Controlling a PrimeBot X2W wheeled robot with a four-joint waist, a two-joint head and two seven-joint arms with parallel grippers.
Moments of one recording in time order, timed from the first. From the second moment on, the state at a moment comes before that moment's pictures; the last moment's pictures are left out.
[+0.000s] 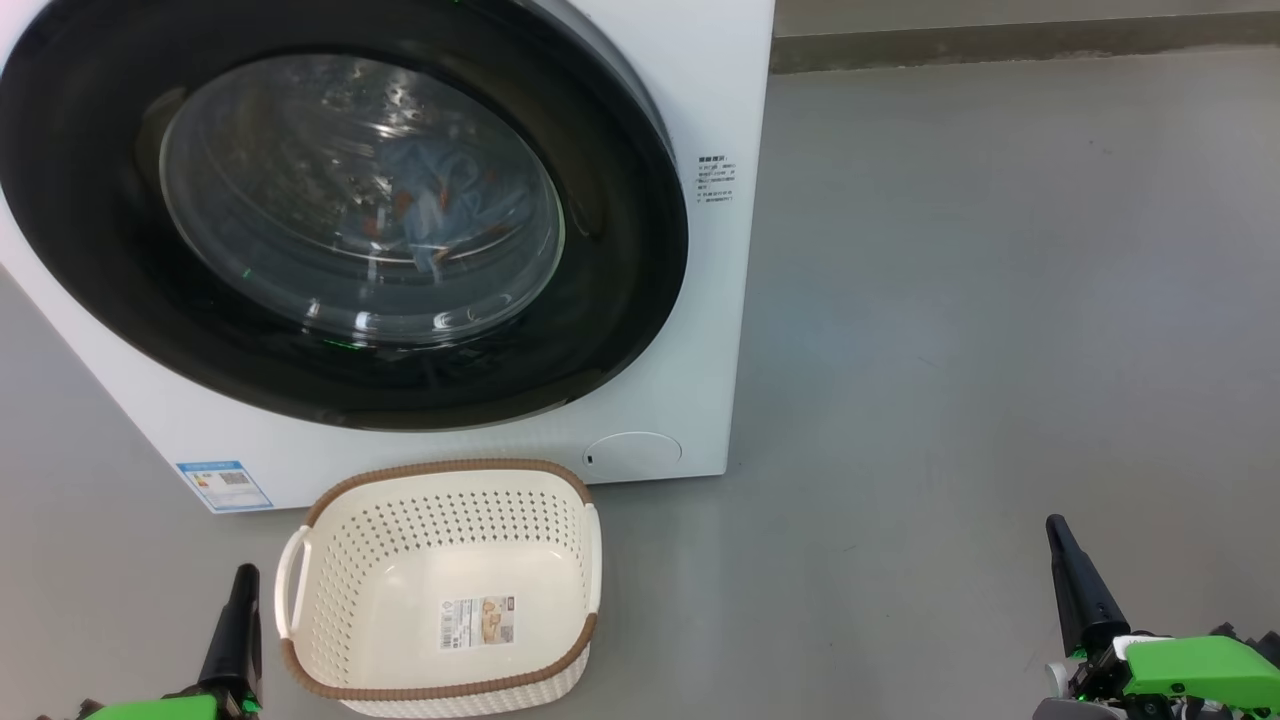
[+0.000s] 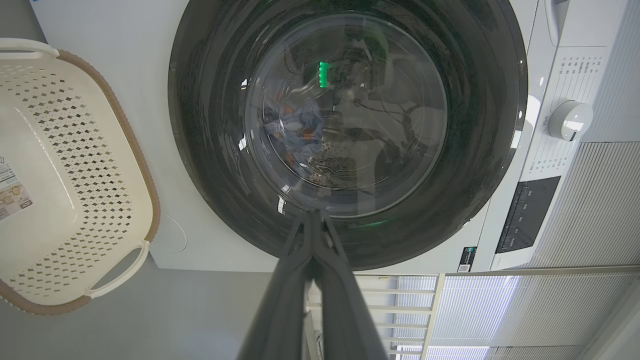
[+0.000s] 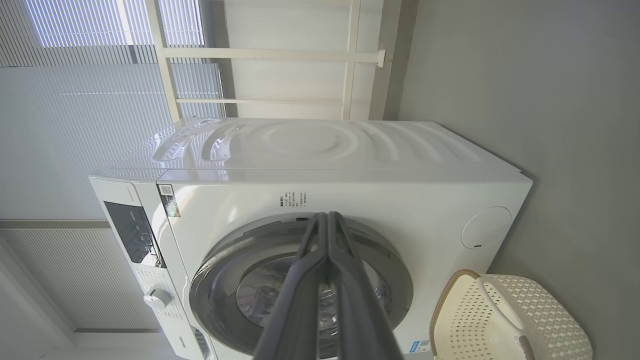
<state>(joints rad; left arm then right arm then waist) -0.07 0.03 0.08 0.27 -1.61 -0.13 0.11 -0.07 -0.05 -0.14 0.27 1.61 0.13 0.11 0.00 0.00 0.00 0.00</state>
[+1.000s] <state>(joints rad) -0.07 0.03 0.08 0.27 -1.61 -0.13 0.11 -0.07 -0.05 -0.14 0.27 1.61 0.13 0.11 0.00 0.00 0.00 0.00</state>
